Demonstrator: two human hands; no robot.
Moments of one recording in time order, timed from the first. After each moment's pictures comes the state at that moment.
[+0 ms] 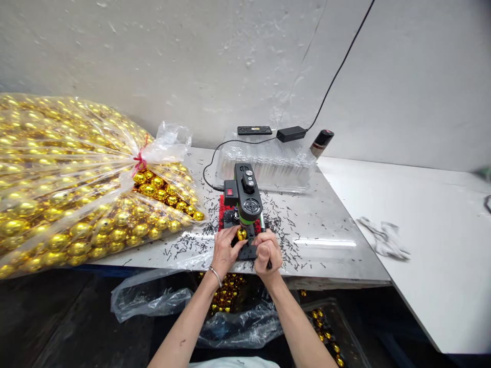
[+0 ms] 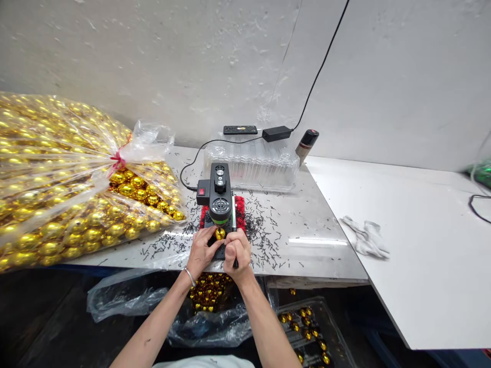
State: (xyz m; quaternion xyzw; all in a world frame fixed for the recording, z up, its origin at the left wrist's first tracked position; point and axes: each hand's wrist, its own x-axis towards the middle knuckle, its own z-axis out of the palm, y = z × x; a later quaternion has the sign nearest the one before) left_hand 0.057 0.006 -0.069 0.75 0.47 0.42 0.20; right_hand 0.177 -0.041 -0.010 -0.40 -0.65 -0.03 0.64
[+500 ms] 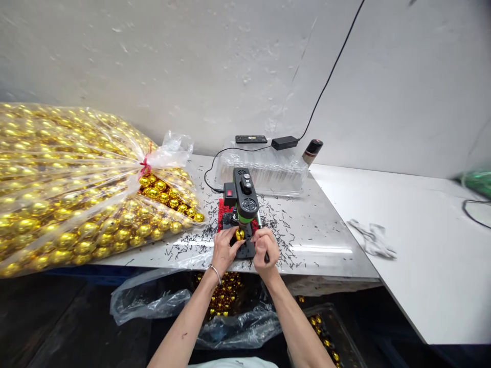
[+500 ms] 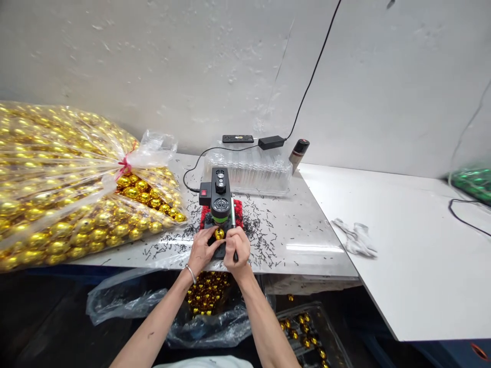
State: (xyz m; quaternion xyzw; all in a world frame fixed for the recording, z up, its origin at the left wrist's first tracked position) left_hand 0.058 0.010 -0.065 0.75 0.47 0.41 0.22; right_hand 0.177 -0.039 0.006 -0.41 -0.65 -0.04 0.64
